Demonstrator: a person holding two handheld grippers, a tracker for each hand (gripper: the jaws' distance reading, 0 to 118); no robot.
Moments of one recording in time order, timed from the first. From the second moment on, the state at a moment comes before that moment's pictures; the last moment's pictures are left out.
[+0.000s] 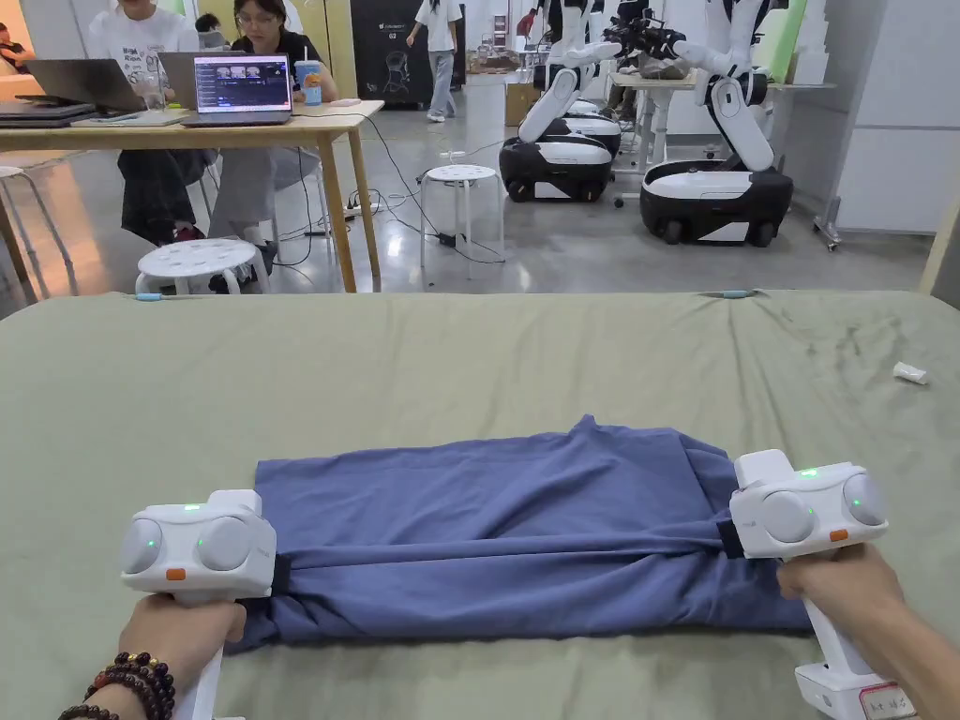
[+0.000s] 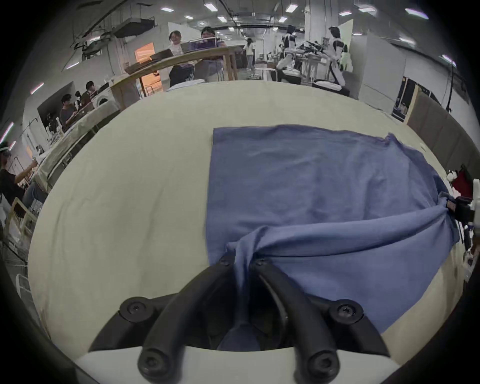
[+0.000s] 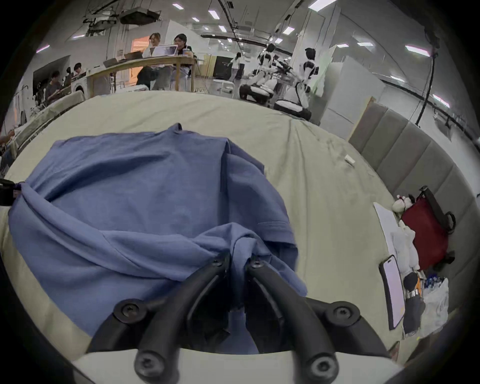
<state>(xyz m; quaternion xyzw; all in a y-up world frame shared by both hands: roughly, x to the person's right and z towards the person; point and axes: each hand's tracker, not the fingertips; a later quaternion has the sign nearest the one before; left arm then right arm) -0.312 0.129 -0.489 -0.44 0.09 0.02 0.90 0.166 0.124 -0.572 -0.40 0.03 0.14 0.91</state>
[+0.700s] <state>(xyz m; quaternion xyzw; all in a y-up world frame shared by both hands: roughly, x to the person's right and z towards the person) -0.309 0.151 -0.364 -0.37 0.10 0.03 0.92 0.184 0.167 -0.443 -0.36 -0.01 0.10 0.93</state>
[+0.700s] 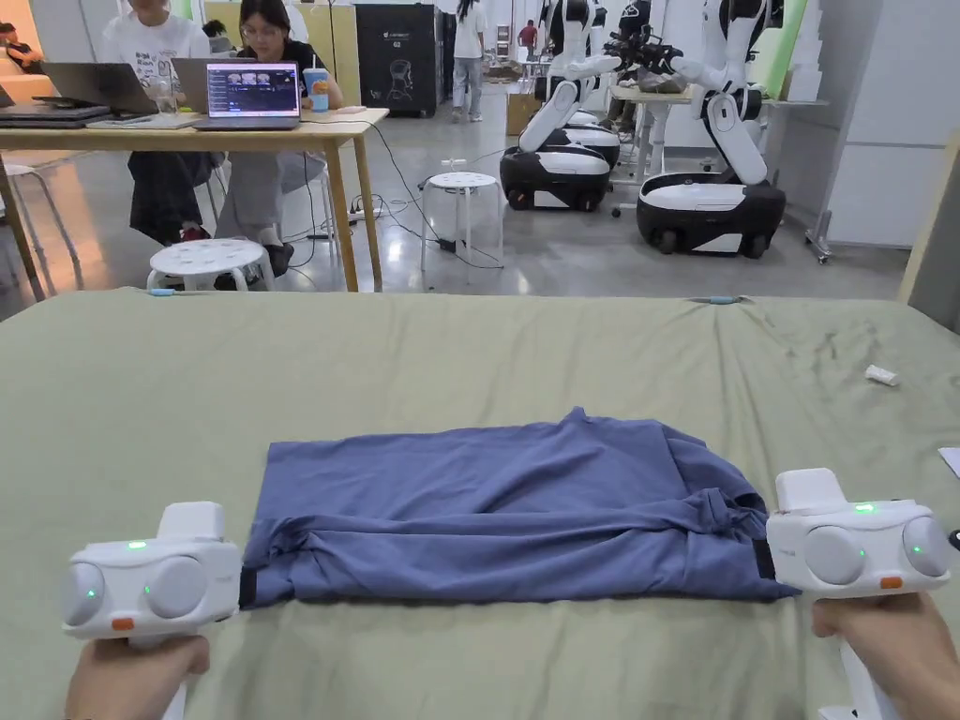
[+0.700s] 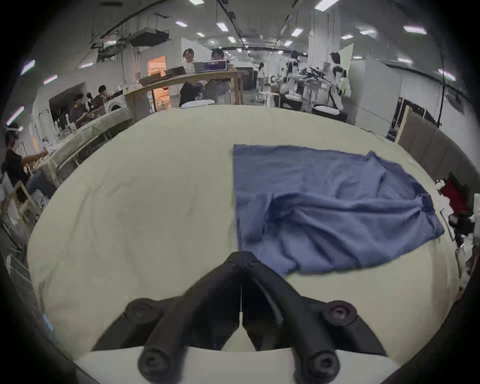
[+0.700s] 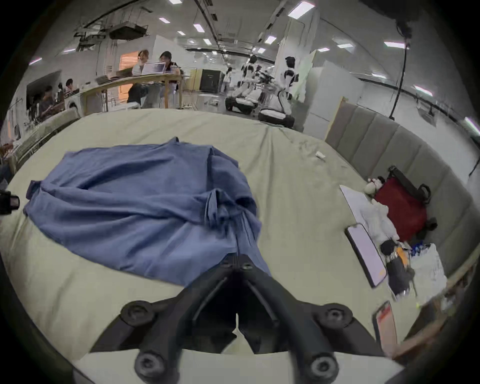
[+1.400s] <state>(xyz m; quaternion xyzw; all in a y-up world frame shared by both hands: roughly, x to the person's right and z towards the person) -0.300 0.140 -0.408 -0.38 0.09 0.04 0.92 0.147 0.177 -0.406 -0.34 0.03 0.07 0.94</state>
